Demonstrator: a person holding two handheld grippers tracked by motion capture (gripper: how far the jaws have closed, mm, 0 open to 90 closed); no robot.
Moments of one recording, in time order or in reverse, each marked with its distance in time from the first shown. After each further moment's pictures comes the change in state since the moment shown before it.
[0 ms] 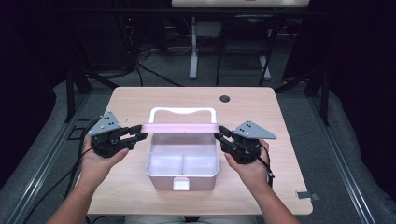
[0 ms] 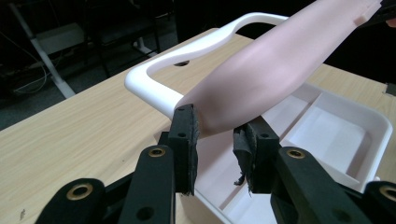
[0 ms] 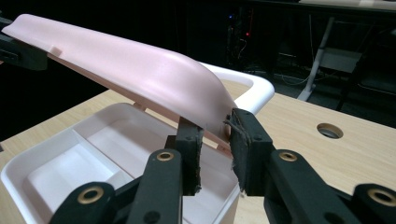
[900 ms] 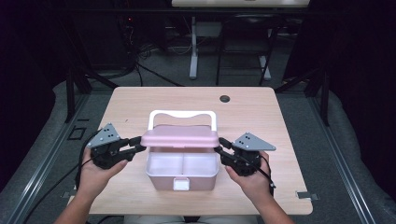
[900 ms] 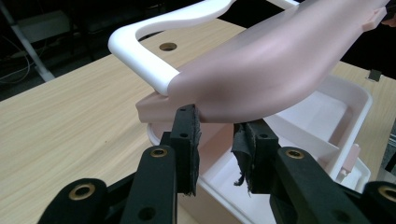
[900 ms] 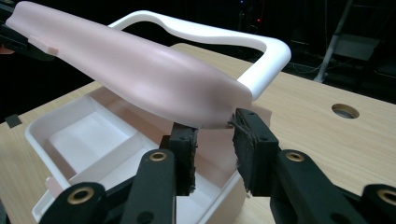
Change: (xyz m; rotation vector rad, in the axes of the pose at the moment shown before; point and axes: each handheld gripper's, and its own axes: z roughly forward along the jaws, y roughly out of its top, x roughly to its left) left arm -0.009 -0.026 -0.003 0.019 -0.040 -0.026; right arm 0.008 -0.023 -0.010 0.046 0.038 -0.008
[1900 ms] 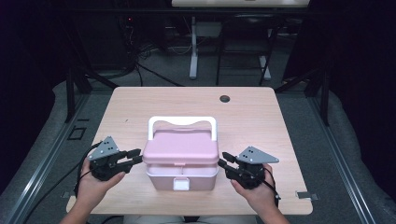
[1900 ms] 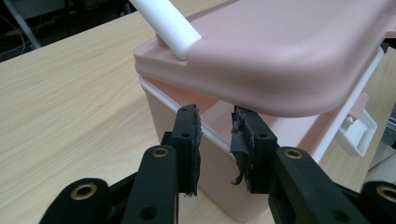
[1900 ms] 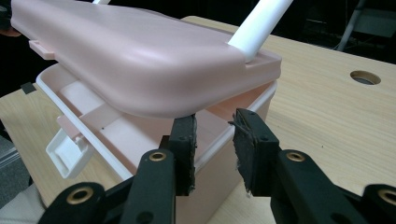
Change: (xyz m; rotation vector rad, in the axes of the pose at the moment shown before) left arm -0.005 -0.036 -0.002 0.067 0.000 -0.013; right arm -0.002 -0.038 -0.011 0.069 0.050 0.010
